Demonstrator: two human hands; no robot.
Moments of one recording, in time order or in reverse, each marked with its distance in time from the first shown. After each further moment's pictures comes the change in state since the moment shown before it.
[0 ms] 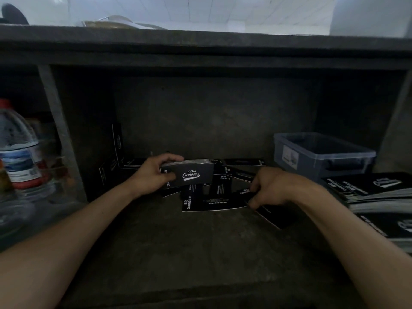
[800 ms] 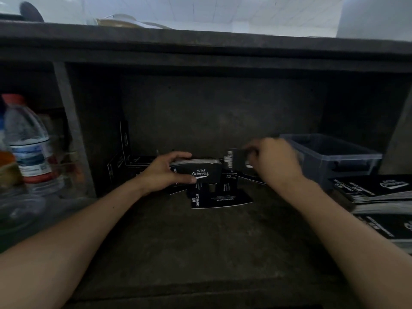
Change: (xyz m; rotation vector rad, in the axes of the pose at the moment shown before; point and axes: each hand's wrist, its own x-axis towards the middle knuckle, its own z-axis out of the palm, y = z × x) left_hand -0.004 0.010 0.000 -0.082 -0.055 -0.087; right_hand 0.018 -0.016 -0.002 0.047 0.863 -0.207
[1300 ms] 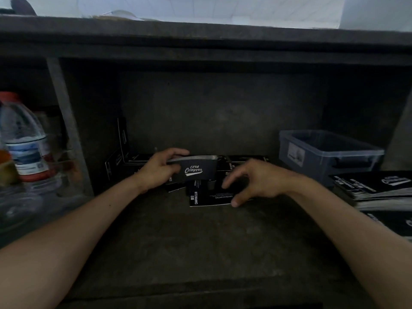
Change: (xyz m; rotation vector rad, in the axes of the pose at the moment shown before) left_hand 0.009 -0.010 0.002 -0.001 0.053 0.021; right_hand -0.001 0.015 0.017 0.344 -0.817 -0.192
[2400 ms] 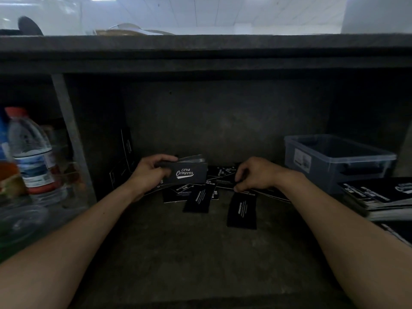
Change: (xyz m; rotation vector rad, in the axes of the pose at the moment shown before) left_hand 0.005 -0.006 -0.019 -0.028 0.237 -0.126; right_hand 0.059 0.037 -0.006 -0.103 0.172 0.160
